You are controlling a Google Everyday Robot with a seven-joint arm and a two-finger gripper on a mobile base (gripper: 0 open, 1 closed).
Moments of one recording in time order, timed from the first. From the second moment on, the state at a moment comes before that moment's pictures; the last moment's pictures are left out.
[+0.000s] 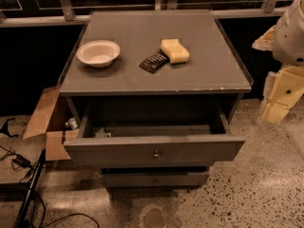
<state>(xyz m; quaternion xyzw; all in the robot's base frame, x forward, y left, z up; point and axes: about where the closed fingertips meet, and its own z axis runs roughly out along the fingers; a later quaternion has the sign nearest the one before) 0.438 -0.217 0.976 -0.60 0.78 -0.03 0.16</state>
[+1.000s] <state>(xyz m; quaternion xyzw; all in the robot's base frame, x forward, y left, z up) 0.436 -0.215 0.956 -0.60 0.78 -0.02 0.17</state>
